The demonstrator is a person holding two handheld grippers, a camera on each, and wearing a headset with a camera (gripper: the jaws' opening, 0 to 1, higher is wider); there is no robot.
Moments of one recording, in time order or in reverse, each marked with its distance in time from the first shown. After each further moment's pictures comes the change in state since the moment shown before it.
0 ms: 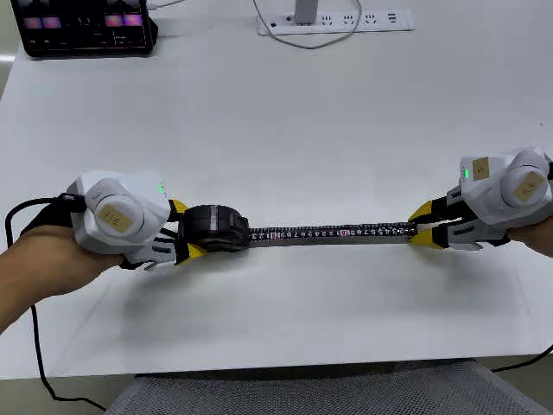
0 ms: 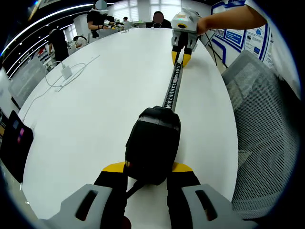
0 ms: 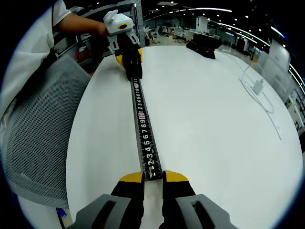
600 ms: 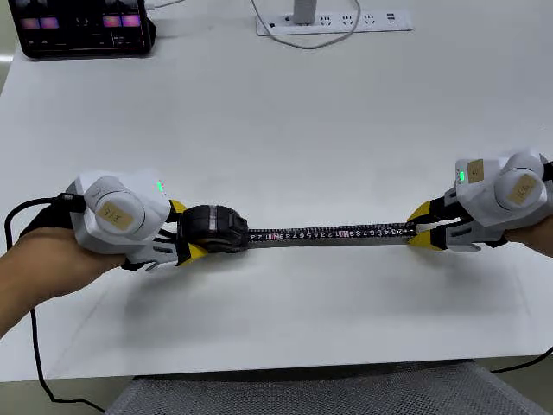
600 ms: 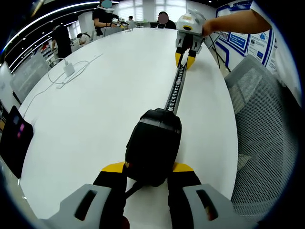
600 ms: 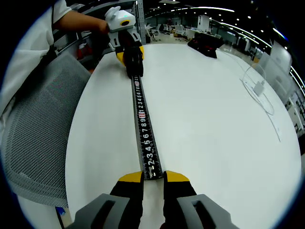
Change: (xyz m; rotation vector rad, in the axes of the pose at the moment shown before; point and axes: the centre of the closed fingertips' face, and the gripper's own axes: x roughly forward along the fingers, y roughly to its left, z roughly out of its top) left arm 0.000 0.001 0.001 -0.036 0.003 0.007; right arm -0.001 0.003 0.001 -0.019 0.022 -0.006
